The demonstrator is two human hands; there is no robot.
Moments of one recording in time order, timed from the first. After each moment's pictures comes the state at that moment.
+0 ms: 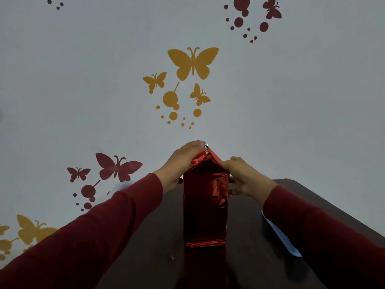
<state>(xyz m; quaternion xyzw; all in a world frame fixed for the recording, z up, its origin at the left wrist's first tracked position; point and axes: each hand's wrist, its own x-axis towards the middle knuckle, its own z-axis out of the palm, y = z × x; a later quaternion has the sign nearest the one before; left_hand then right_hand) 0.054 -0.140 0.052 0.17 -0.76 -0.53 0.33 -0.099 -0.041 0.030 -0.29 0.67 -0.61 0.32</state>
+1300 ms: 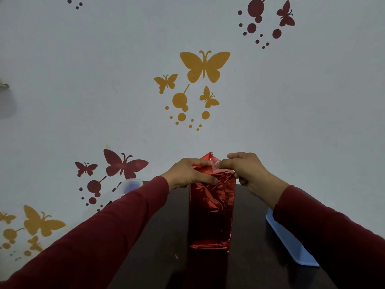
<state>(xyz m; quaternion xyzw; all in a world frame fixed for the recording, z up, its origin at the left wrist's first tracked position) 0.067 -0.159 0.035 0.23 -0.83 -0.44 0.25 -0.081 -0.028 0.054 -0.34 0.70 -0.60 0.18</state>
